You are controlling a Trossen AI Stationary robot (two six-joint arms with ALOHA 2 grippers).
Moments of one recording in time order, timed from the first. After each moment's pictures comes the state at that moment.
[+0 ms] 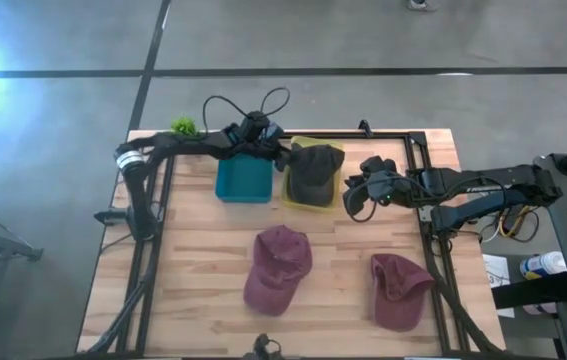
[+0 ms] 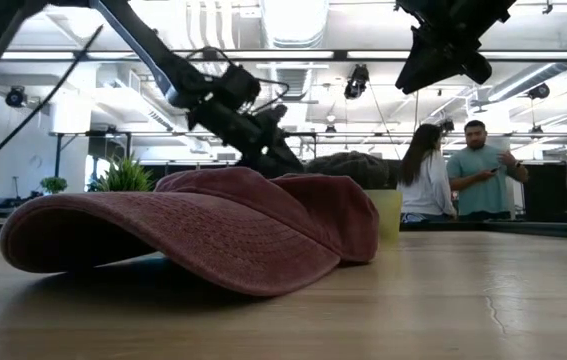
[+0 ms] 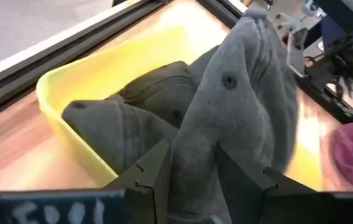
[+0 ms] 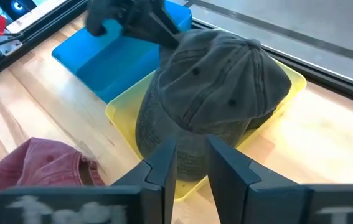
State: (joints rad) left arm 0.58 1.83 1.17 0.14 0.37 -0.32; right arm 0.02 1.08 0.93 -0.64 0.54 0.76
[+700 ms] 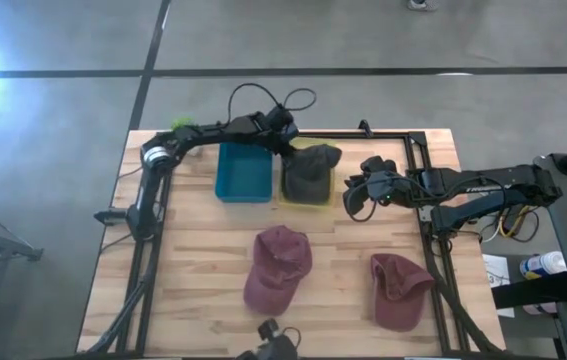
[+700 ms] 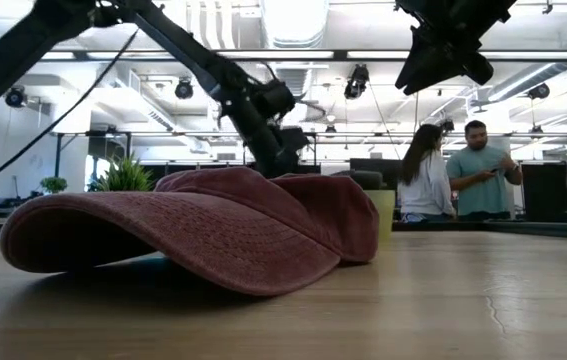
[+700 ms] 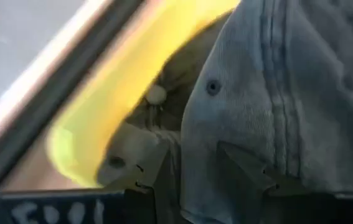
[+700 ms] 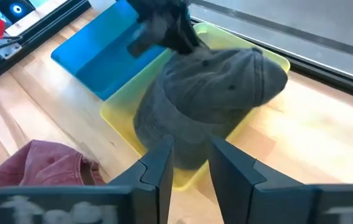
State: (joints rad) left arm 0.56 2.04 1.60 -0.42 0.14 -0.02; right arm 0.02 1.08 0.93 -0.64 0.55 0.78
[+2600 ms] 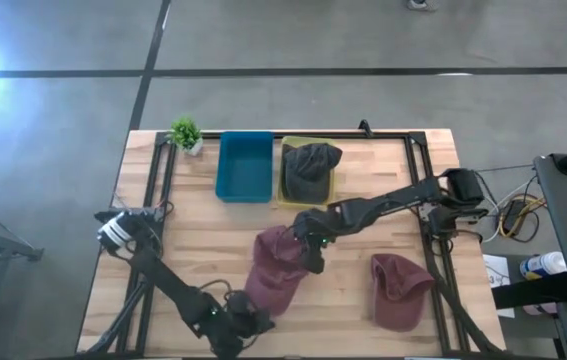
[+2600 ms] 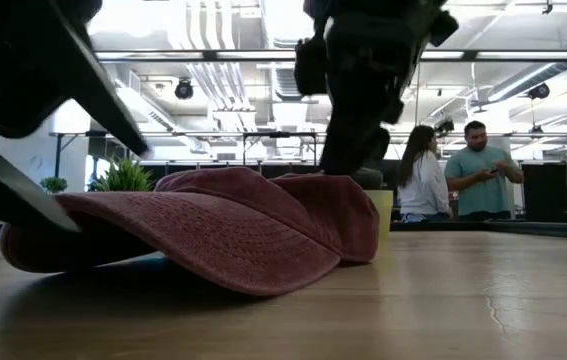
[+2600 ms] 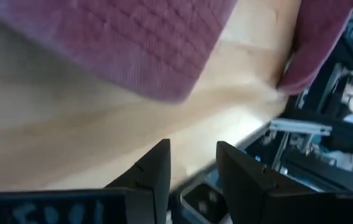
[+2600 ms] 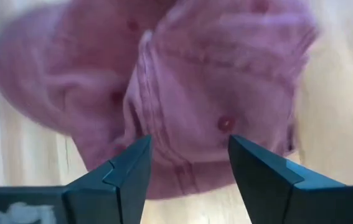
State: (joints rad) left arm -0.80 1.94 1.14 0.04 -0.57 -2.31; right arm 0.12 1.80 1.19 -0.43 -0.10 0.42
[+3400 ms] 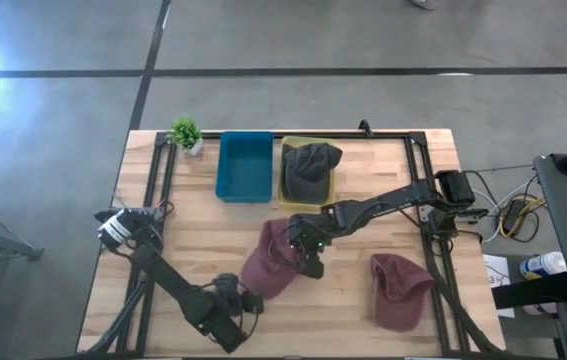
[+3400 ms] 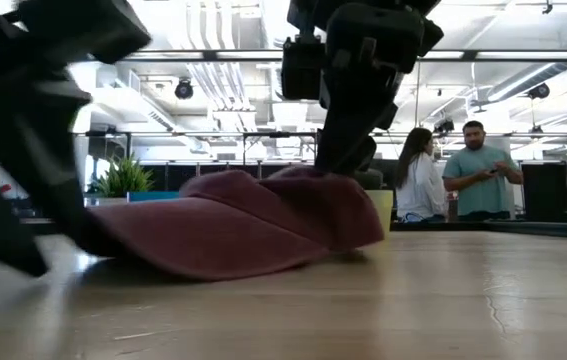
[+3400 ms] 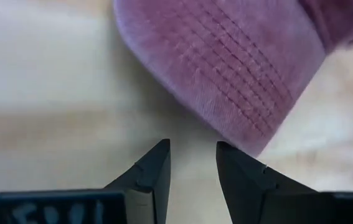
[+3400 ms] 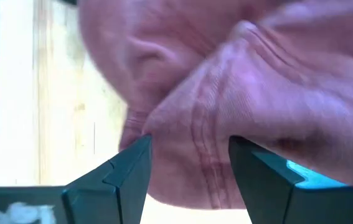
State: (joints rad) left arm -0.77 1.93 1.22 -0.61 -0.57 -2.34; right arm 0.12 1.86 1.24 -0.41 -0.24 0.34
